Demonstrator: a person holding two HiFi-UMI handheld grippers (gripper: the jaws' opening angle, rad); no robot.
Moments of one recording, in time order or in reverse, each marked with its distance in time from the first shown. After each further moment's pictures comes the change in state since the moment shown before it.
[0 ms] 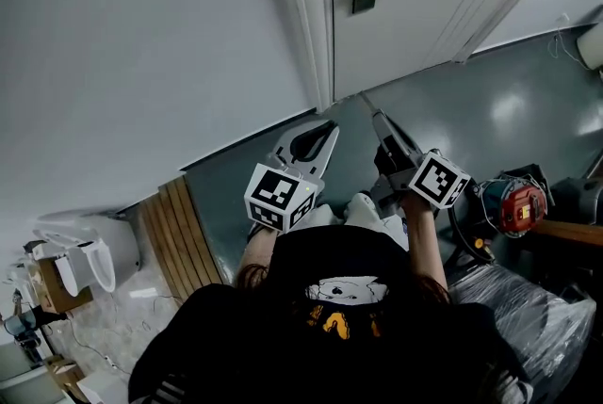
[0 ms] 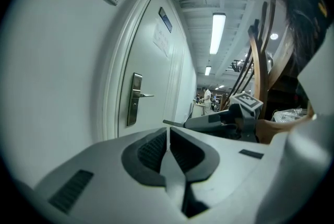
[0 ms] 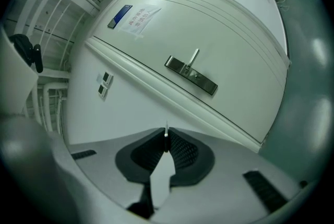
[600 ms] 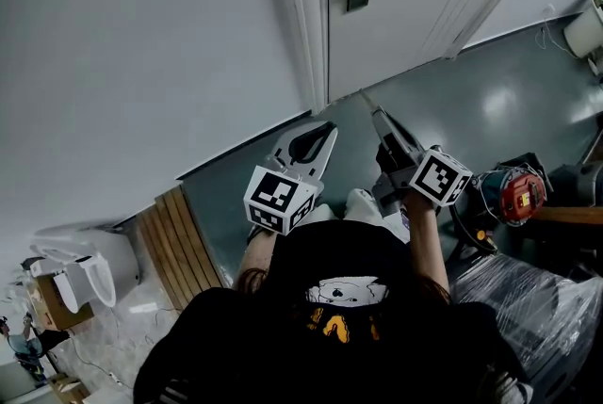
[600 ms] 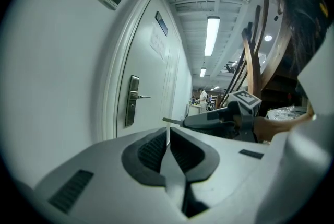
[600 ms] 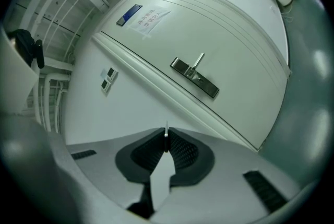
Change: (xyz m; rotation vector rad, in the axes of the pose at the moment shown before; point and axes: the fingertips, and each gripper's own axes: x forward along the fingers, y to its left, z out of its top) left arm -0.027 -0.001 -0.005 0.022 -0.023 -0.048; right arm -0.007 0.017 -0.017 -0.067 -0.031 -0.029
